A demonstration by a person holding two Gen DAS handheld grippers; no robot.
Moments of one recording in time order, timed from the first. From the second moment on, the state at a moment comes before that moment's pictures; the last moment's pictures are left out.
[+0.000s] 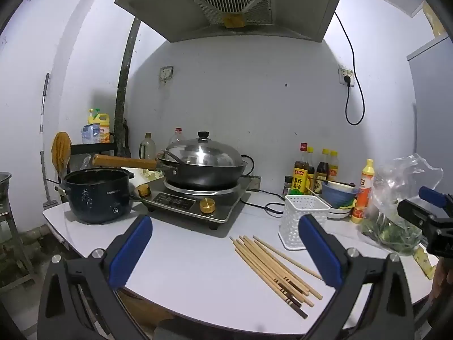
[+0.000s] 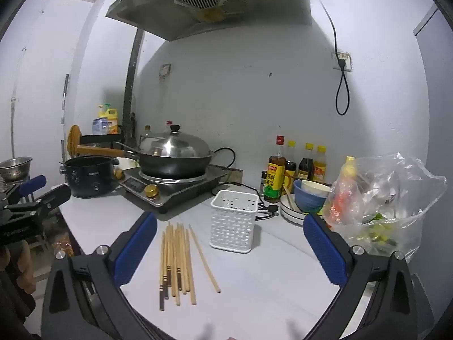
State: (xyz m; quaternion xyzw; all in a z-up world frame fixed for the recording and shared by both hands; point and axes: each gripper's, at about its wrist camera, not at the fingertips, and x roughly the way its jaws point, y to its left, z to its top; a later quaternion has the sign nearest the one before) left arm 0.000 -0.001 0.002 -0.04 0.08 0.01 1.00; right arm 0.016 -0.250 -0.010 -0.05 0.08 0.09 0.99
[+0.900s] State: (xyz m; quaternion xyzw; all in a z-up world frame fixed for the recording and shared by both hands) left arm -0.019 -0.010 0.018 -0.03 0.06 0.00 1.00; right arm -0.005 -0.250 0.005 -0.04 0.07 0.10 0.99
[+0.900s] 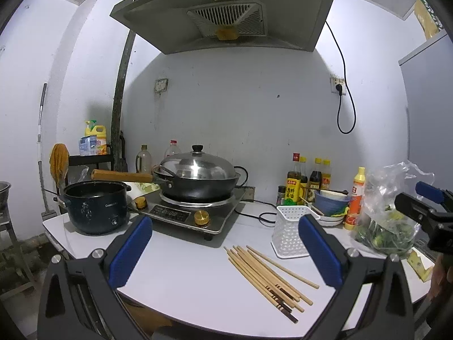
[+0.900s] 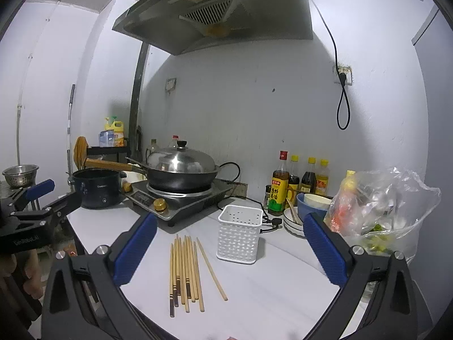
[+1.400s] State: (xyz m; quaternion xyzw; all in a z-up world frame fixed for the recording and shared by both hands) left arm -0.025 -0.012 0.023 -0.03 0.06 -0.01 1.00; right arm -0.018 -0.258 0.013 -0.03 0.05 0.10 0.99
